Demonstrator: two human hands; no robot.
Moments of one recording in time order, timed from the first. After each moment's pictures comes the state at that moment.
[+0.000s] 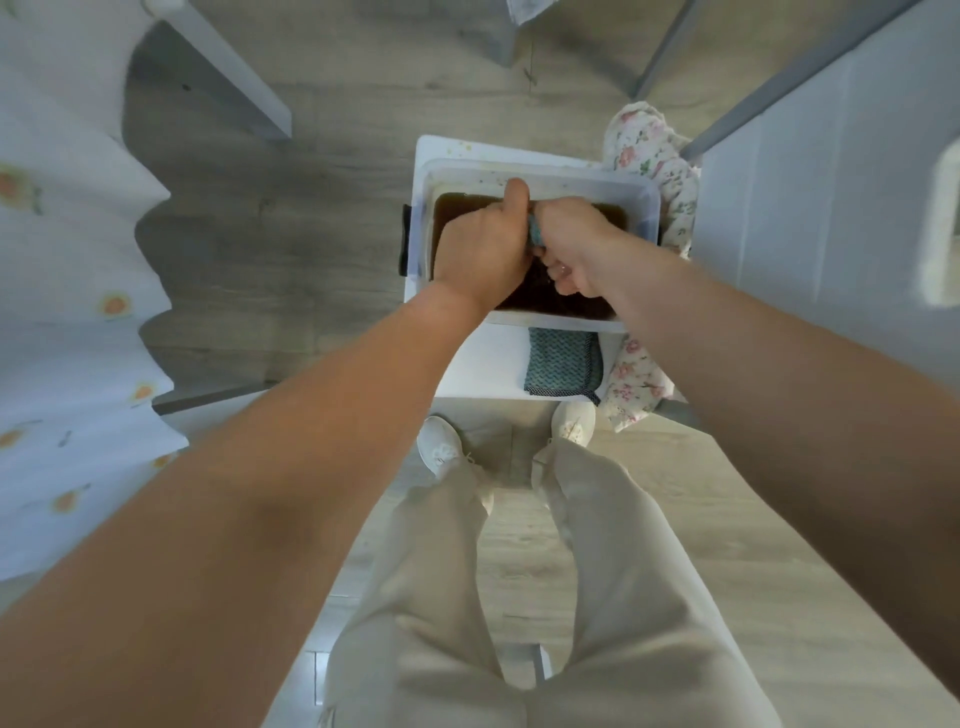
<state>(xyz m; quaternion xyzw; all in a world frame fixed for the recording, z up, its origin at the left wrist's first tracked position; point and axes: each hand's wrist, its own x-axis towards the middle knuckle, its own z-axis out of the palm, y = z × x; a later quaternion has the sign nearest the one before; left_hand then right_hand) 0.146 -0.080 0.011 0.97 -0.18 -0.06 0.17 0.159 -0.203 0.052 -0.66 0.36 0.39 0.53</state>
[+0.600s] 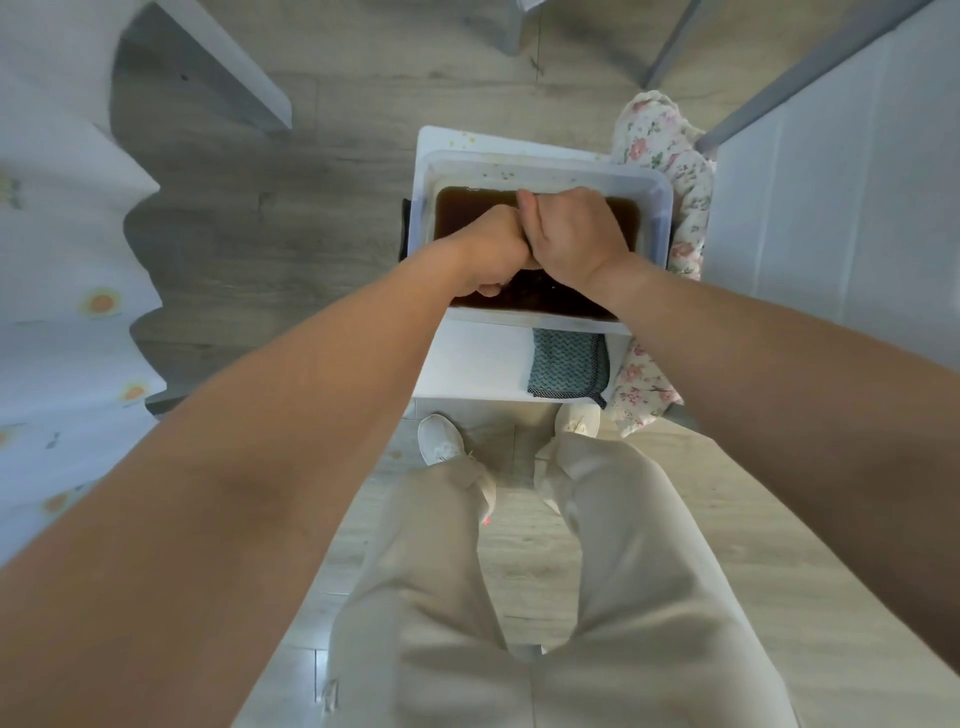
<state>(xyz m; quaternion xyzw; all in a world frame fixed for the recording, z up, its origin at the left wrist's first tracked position) 0.169 -0.080 0.017 0.77 0.02 -0.46 0.44 0.158 -0.213 -0.003 -0.97 -0.11 0.08 0.19</state>
